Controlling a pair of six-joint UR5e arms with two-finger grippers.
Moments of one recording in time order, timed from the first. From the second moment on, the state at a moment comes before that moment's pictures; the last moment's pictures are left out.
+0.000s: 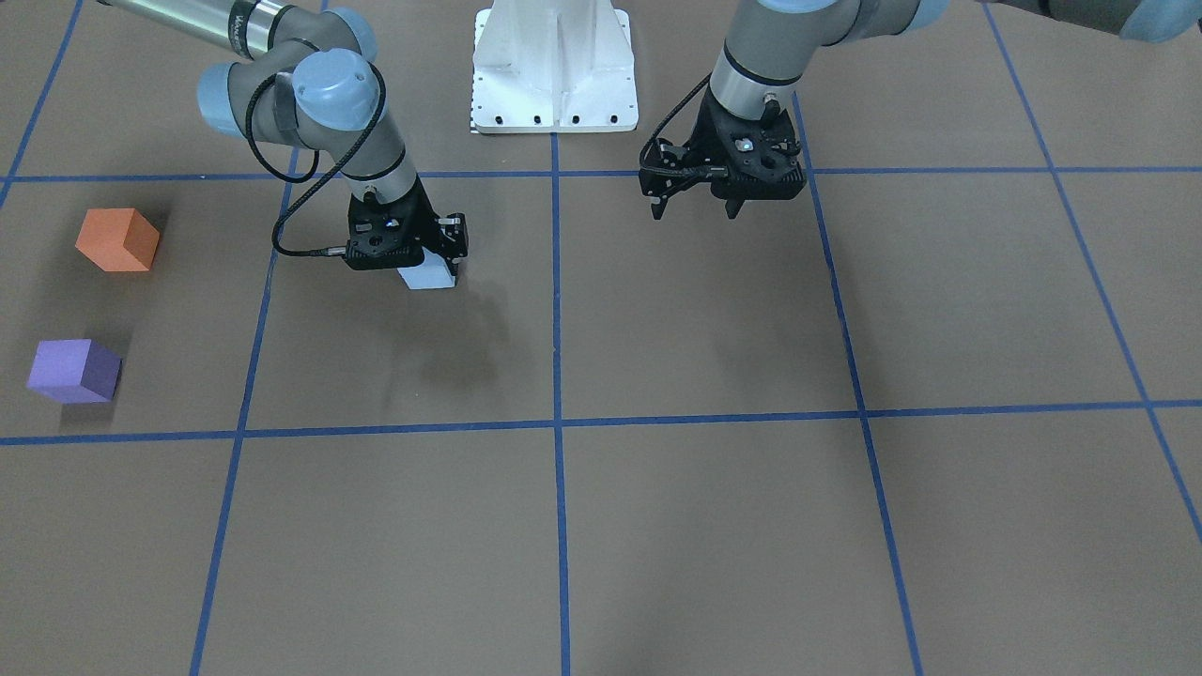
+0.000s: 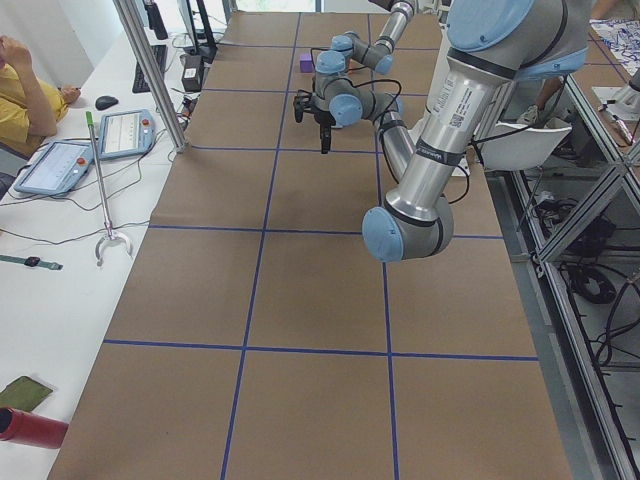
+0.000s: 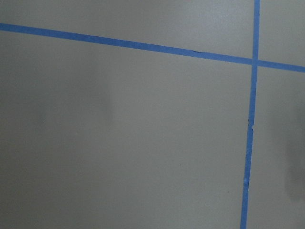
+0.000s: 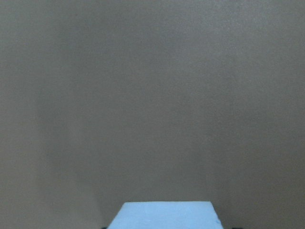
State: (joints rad) left arm -0.61 -2.08 -2.00 -1.51 -1.97 -1.28; right arm 0.47 -1.20 1.78 -1.29 1.84 1.28
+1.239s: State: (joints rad) left arm -0.61 -2.08 -1.99 -1.52 -1.97 -1.29; right arm 0.95 -1.67 1.86 -1.28 2.11 0.81
